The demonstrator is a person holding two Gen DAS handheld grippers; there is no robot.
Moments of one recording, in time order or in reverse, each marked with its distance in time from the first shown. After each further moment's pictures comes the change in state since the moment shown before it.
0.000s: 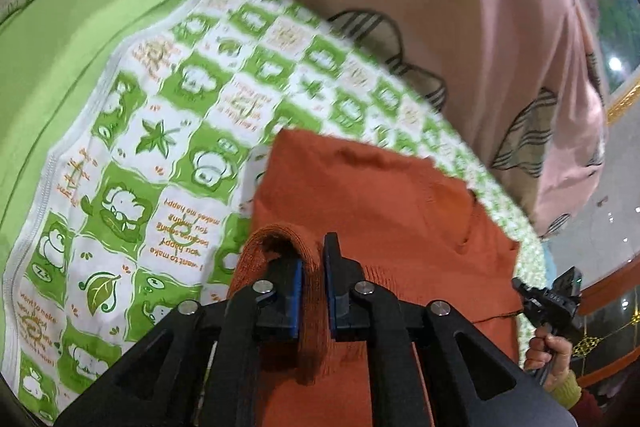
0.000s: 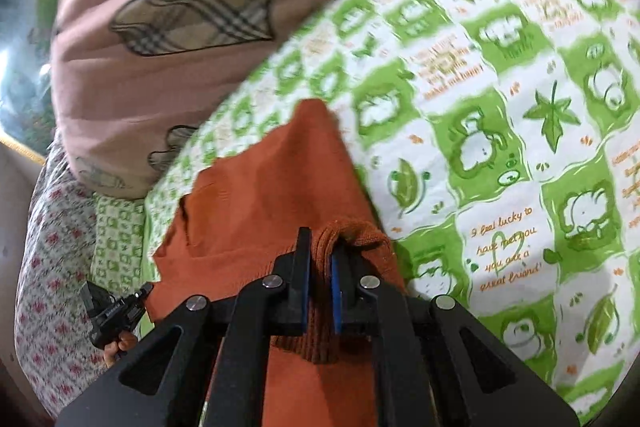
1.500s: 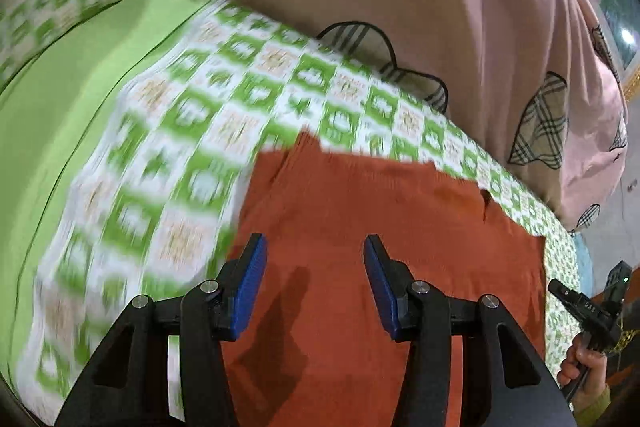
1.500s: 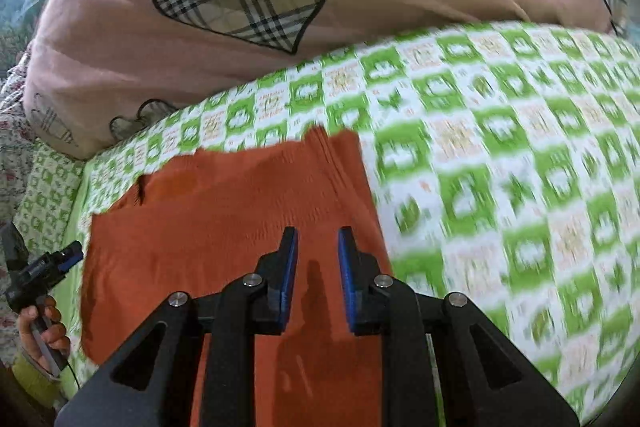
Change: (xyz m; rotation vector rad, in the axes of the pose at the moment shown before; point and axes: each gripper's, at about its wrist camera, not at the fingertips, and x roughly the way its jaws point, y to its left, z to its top) left arm -0.019 -0.043 -0.001 0.053 -0.064 0.136; right arm -0.036 0.063 -0.018 -0.261 -0.094 -0.297
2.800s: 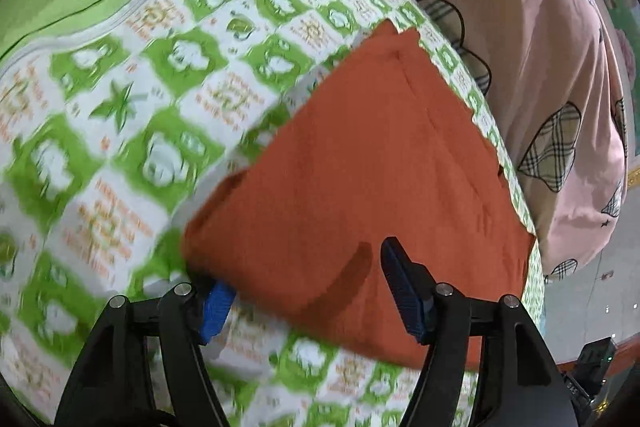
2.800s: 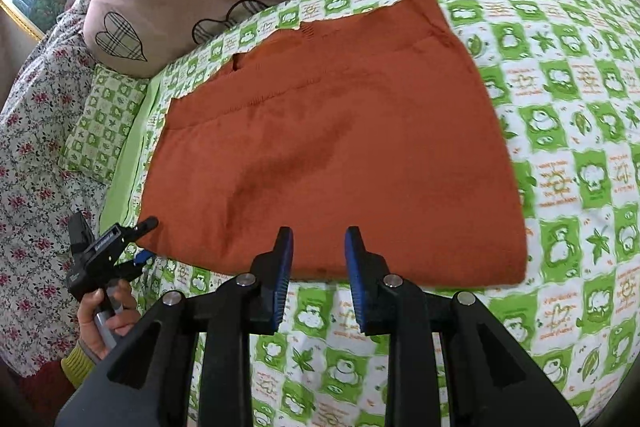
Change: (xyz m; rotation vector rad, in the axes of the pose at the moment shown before) left arm -0.034 0.056 -0.139 -0.366 0.028 -0.031; right arm -0.049 0.066 -0.114 -0.045 0.186 0.140
